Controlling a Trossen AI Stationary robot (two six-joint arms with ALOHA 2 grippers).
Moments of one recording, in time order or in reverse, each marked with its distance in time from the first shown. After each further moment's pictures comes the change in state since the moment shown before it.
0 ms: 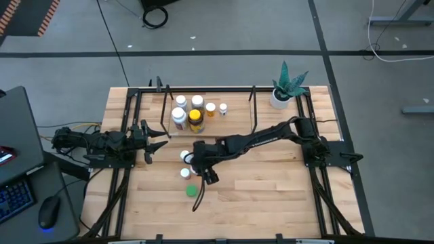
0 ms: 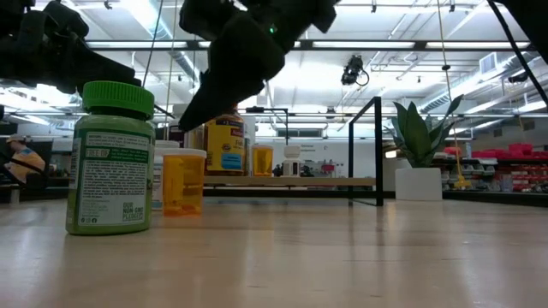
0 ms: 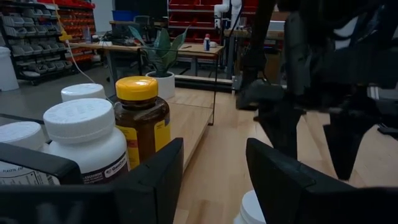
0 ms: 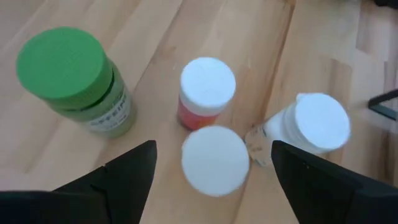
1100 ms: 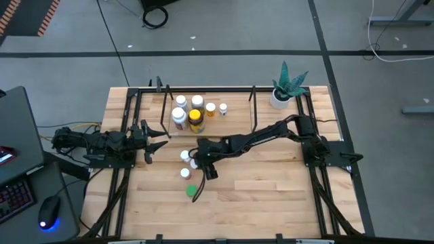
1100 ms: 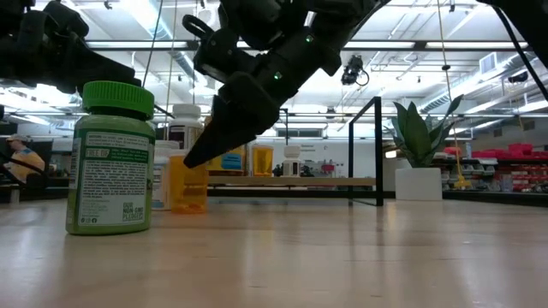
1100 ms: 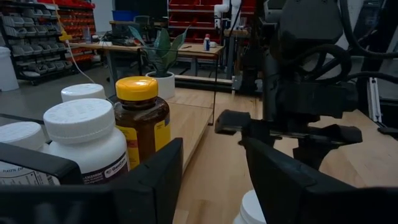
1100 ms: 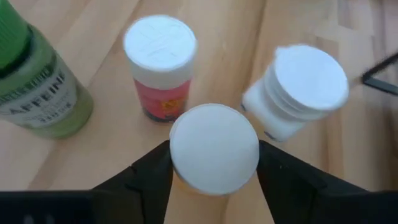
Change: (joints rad) left arm 0.000 0.000 0.000 0.000 0.000 0.000; right arm -0.052 -0.005 -0.217 0.309 0.005 0.043
